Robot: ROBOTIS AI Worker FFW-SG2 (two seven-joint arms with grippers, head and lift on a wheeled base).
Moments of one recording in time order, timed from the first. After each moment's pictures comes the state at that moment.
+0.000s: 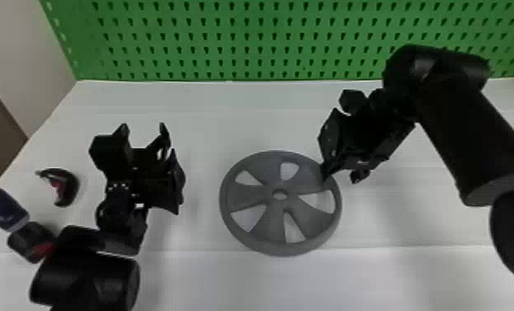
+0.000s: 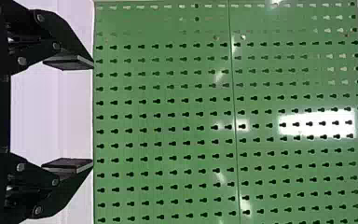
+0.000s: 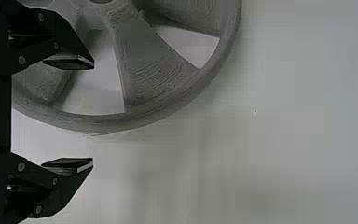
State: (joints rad) left arm -0.02 0.16 -0.13 -1.53 0.09 -0.15 0.22; right arm -0.98 -0.08 0.23 -0.78 -0.46 1.57 -0.07
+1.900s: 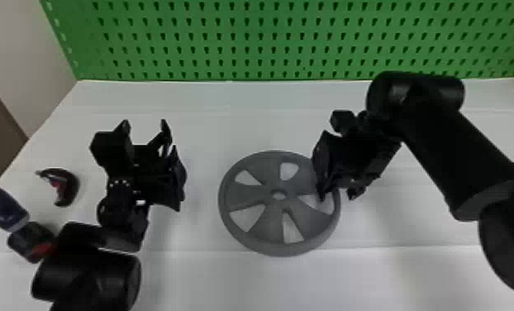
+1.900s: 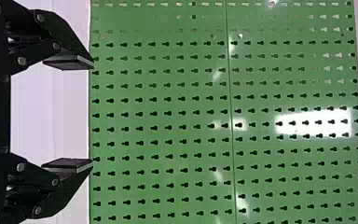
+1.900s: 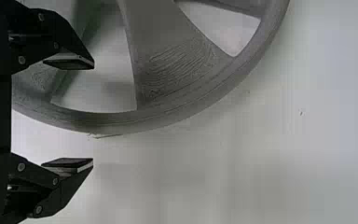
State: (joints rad) left arm -0.04 0.16 -0.14 -1.53 0.10 -0.15 0.22; right arm -0.96 -0.06 0.32 -0.70 -0.45 1.51 -0.07
